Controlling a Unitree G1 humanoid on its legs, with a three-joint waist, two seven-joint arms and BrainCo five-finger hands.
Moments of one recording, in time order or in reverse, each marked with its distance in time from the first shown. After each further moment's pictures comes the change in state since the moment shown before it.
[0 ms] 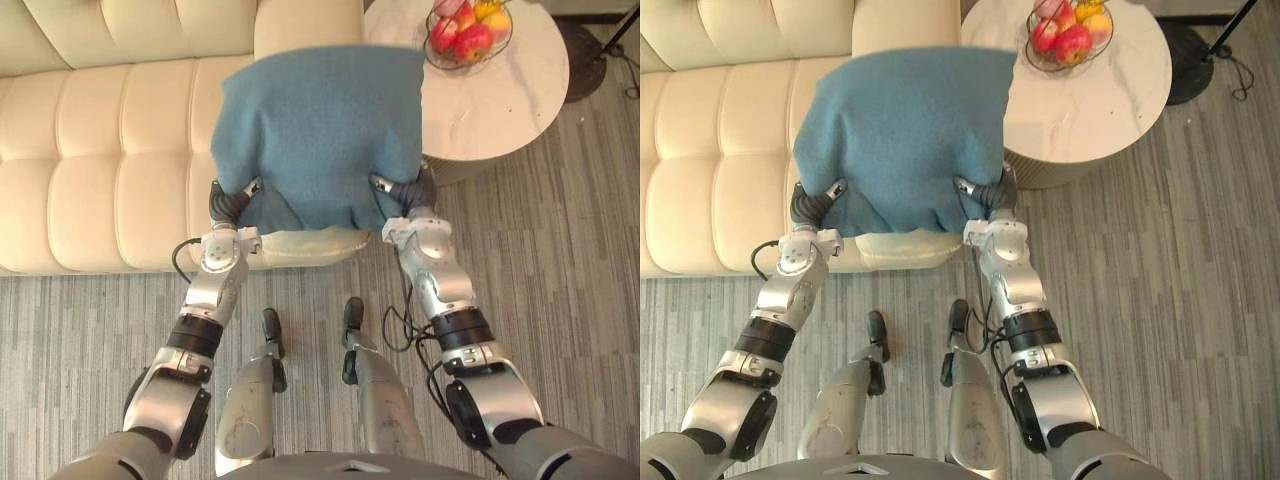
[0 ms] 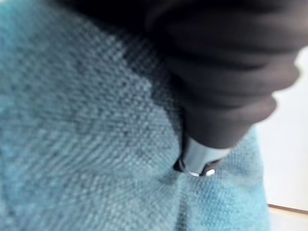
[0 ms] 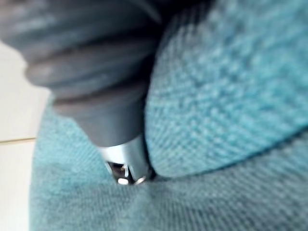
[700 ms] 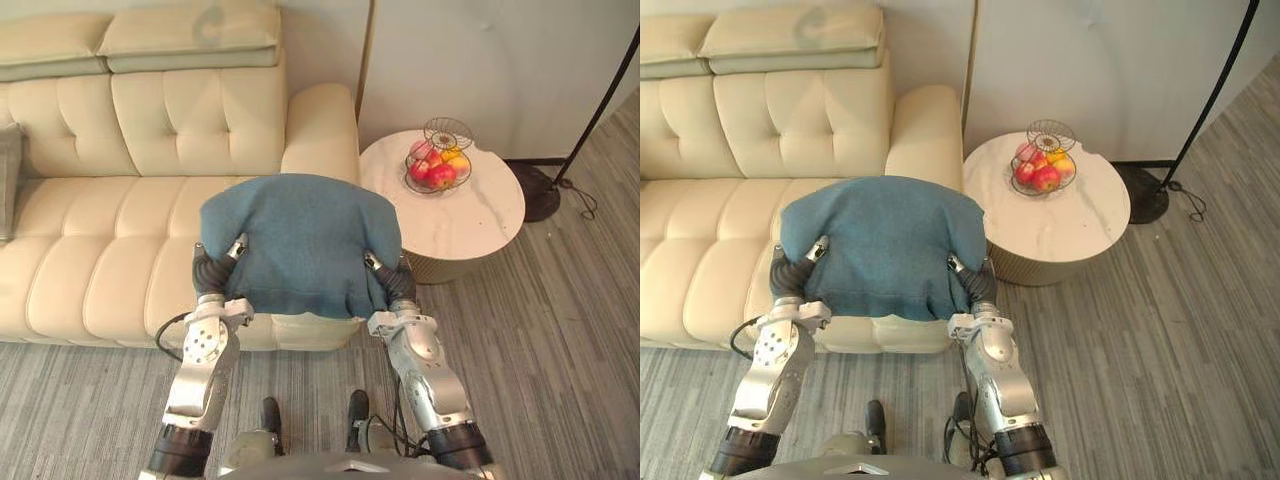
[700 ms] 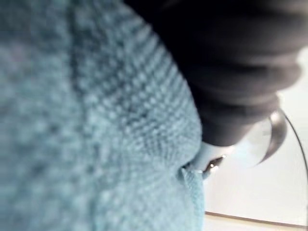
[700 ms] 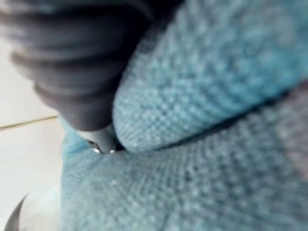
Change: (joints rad) left arm 0.575 -0.075 -0.003 -0.568 0.136 0.003 -0.010; right arm 0.523 0.128 0.097 -0.385 -0.094 -0.008 0.090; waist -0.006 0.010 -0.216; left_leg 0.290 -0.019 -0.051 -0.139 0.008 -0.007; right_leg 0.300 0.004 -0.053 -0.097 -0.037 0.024
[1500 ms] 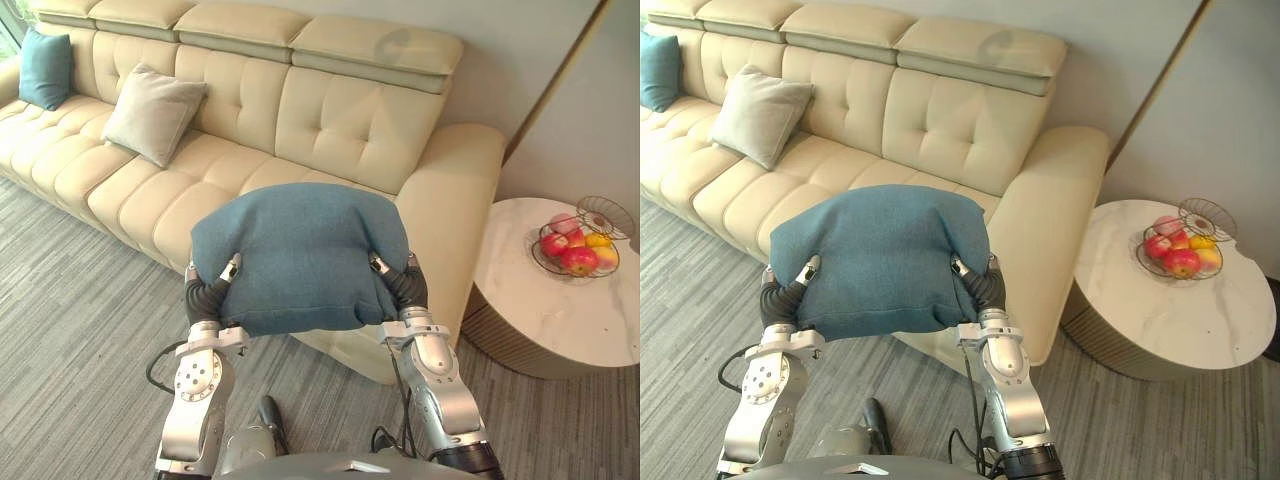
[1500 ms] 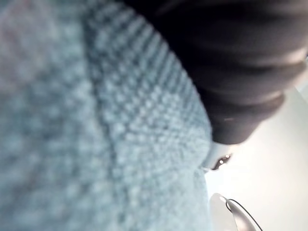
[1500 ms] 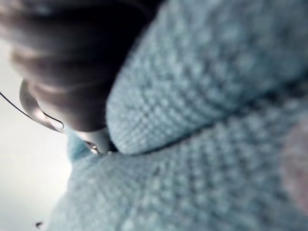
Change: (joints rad) left arm 0.131 -0.027 -0.003 -0.055 0.037 -0.018 -0.044; right arm 0.059 -0.007 -0.029 -0.066 -0.086 -0.016 0.034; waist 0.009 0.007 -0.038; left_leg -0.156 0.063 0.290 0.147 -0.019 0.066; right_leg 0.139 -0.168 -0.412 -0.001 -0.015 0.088
